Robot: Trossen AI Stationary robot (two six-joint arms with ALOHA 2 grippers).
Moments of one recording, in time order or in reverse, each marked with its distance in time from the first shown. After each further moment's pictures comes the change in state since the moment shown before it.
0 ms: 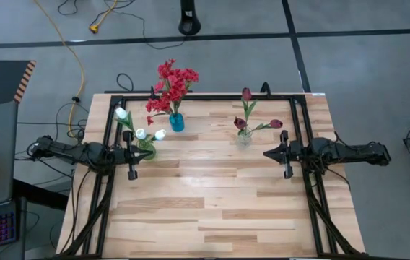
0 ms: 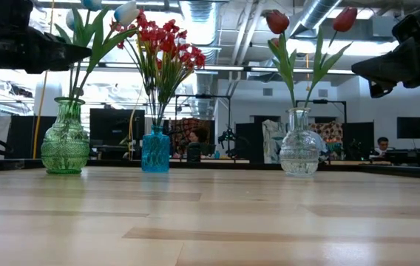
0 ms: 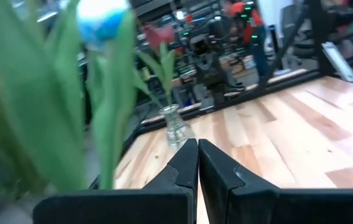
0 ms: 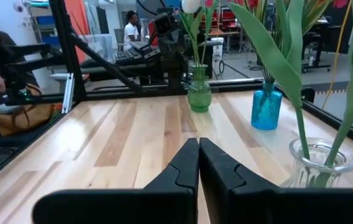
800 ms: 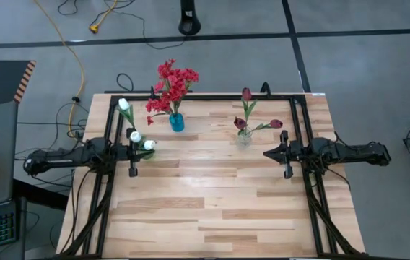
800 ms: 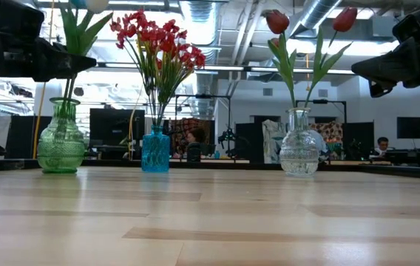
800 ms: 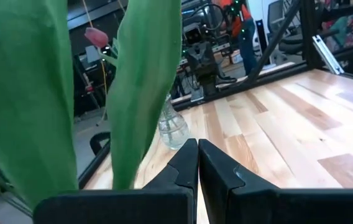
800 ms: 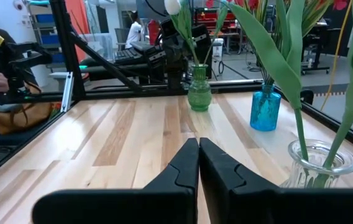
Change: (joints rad) left arm 0.292 0.000 -0.001 -0.052 0.350 -0.035; right arm 0.000 0.000 -0.001 0.001 0.001 -0.014
